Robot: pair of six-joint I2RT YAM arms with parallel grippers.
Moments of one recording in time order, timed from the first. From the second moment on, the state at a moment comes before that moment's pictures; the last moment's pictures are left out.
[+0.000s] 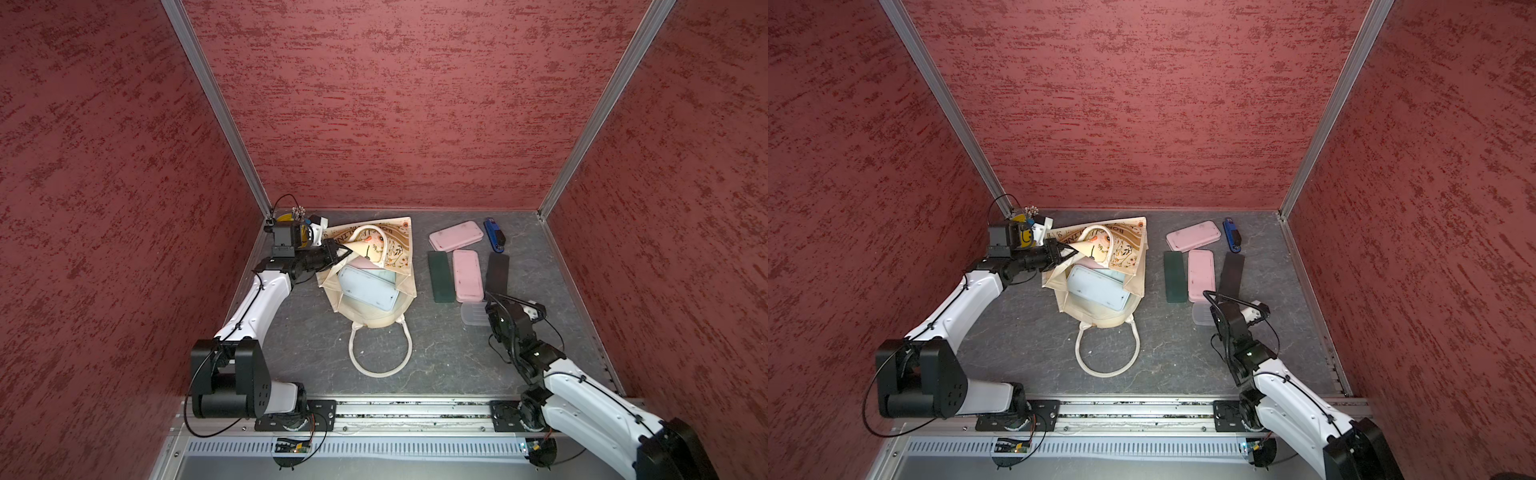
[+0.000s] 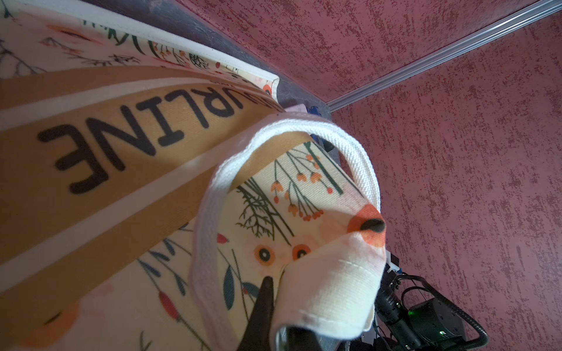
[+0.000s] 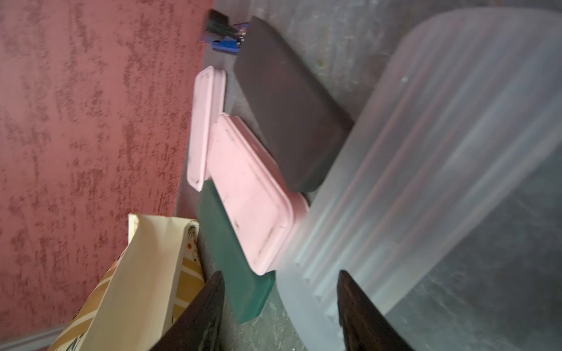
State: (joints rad) left arm 0.01 1.39 1.05 -0.32 0.80 -0.52; right arm 0.44 0.82 0.26 -0.01 0.38 1.42
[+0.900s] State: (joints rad) left arm 0.01 1.39 1.05 -0.33 0.80 -0.51; right arm 0.80 1.10 0.68 0.25 0.02 0.49
